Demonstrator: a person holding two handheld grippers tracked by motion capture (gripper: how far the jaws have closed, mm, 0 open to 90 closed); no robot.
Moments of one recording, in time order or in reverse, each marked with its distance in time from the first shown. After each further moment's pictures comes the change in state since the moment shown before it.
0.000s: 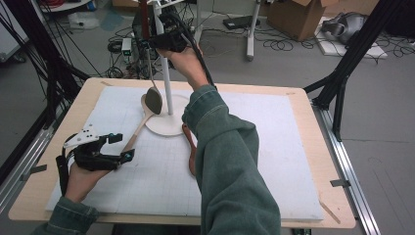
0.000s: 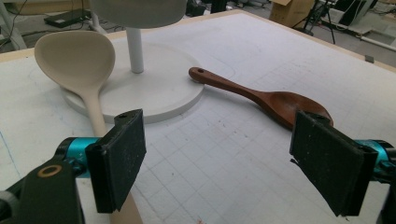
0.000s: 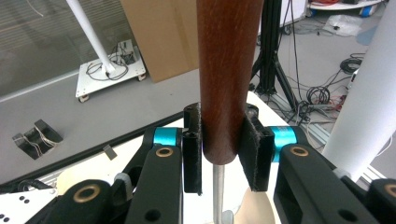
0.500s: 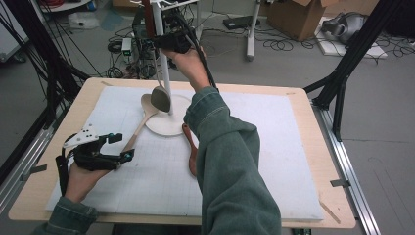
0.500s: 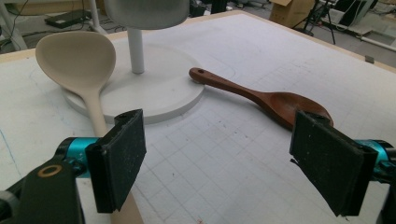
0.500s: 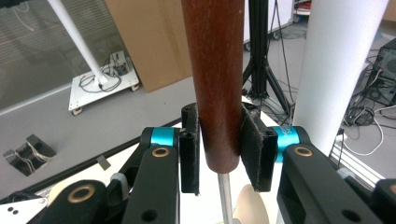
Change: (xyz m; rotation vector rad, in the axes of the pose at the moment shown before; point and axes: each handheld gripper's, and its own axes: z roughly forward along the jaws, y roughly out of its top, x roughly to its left) left arm 0.000 0.000 0.000 -0.001 -0.001 0.001; right arm -0.006 -0.007 -0.006 -0.041 -0.038 0.031
